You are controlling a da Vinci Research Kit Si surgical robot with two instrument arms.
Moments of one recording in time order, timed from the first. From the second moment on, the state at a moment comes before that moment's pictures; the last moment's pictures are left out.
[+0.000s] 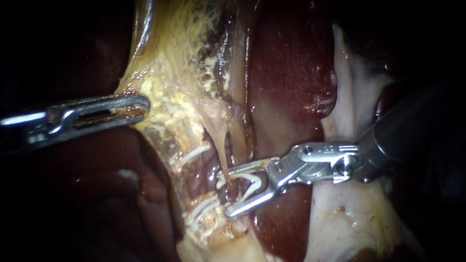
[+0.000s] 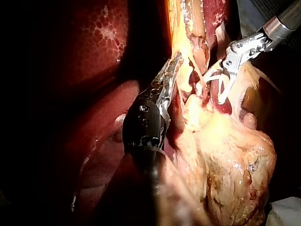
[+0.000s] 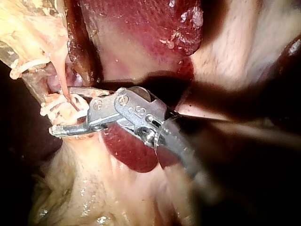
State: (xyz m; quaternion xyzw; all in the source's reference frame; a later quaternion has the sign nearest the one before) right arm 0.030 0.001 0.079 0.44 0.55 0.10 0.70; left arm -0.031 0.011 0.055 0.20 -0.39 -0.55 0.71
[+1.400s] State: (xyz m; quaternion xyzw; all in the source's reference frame) right arm 0.030 -0.001 0.083 0.46 0.54 0.09 0.70; left arm -0.031 0.011 0.056 0.20 -0.39 -0.55 0.71
